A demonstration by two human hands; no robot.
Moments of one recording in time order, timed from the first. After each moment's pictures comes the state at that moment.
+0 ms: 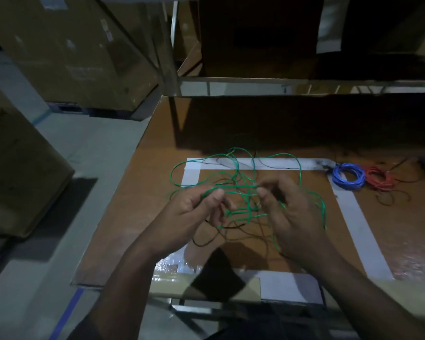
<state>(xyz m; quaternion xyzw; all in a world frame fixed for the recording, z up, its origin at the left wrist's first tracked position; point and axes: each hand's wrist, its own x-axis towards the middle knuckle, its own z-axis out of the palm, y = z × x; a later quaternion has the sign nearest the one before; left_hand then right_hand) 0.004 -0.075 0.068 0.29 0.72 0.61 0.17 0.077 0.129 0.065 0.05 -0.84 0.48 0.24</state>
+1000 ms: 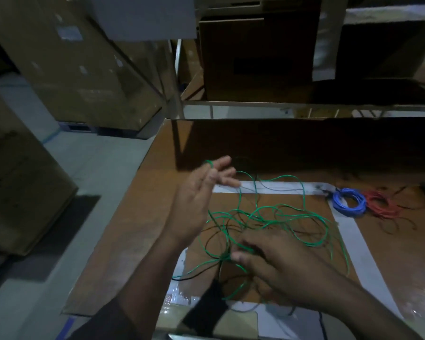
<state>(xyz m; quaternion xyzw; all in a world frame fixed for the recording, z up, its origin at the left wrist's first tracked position) -0.036 -0.022 0.083 0.25 0.70 0.67 -0.01 0.075 0.143 0.080 0.17 -0.94 0.29 0.00</state>
